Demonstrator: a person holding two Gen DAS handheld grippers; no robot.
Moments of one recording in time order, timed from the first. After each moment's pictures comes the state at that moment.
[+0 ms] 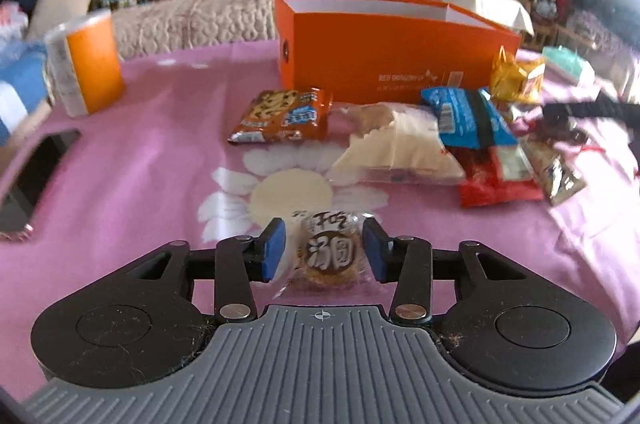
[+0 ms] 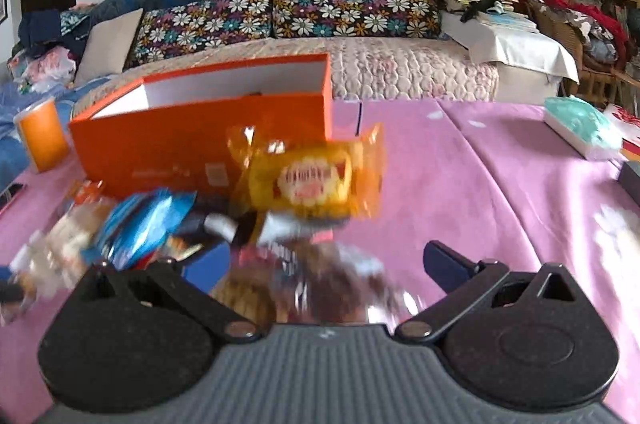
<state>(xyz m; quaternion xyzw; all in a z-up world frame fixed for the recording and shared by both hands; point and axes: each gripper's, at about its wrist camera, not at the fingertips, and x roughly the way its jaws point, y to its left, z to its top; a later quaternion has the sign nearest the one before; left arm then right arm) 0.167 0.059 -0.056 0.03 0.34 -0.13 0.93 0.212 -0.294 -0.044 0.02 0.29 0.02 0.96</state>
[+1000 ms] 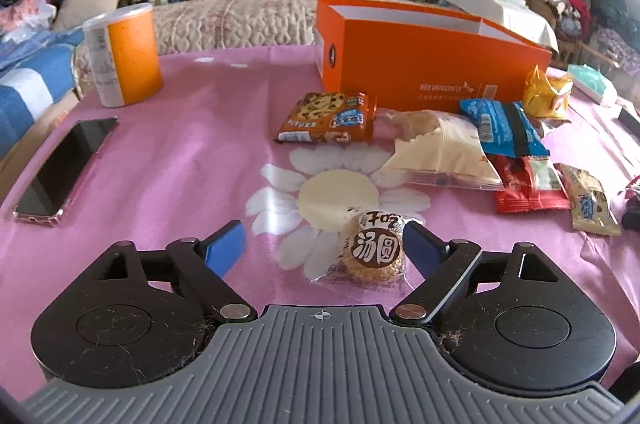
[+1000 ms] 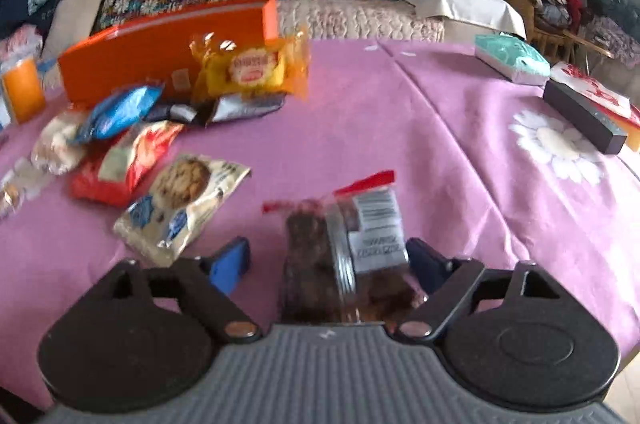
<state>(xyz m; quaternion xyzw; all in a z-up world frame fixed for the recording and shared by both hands) 0.164 0.086 -0.055 0.00 0.33 -0.09 0.94 0.110 -0.310 -0.073 0.02 0.34 -0.04 0.94</state>
